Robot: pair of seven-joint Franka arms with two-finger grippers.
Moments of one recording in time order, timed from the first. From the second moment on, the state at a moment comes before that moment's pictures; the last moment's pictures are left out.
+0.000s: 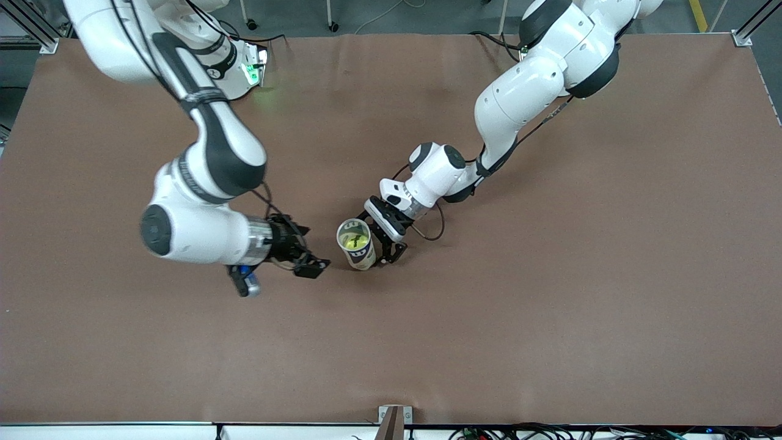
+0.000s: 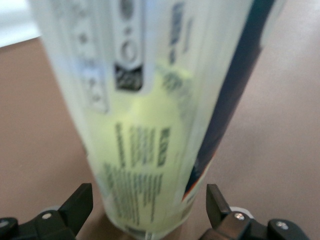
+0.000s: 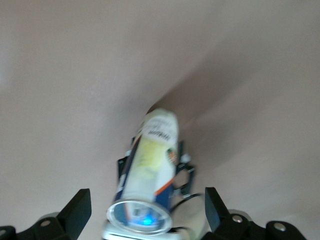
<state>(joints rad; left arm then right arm) -0.44 1.07 -0.50 -1.64 -0.20 3.54 0.58 0.12 0.59 0.26 -1.35 0.36 1.87 1.06</state>
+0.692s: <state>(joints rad) -0.26 0.88 -0.50 -1.82 -0.22 3.25 0.51 -0.16 0.47 0.26 -1.35 0.01 1.58 0.21</state>
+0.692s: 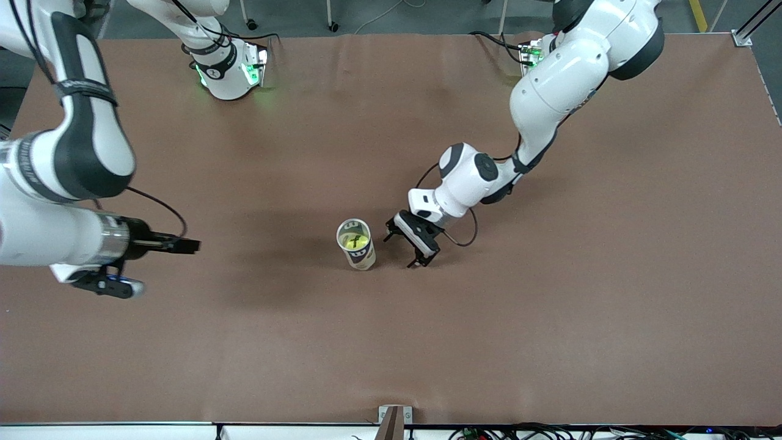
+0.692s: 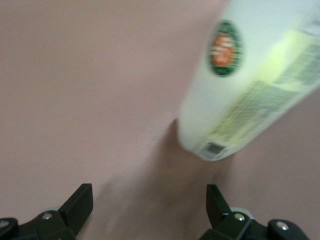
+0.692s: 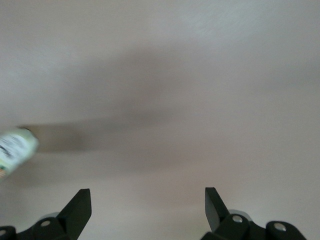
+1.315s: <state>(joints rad) -0.10 0.62 -0.33 -1.71 -0.22 2.54 0.51 -0.31 0.35 0.26 -1.35 -0.09 1.48 -0.11</state>
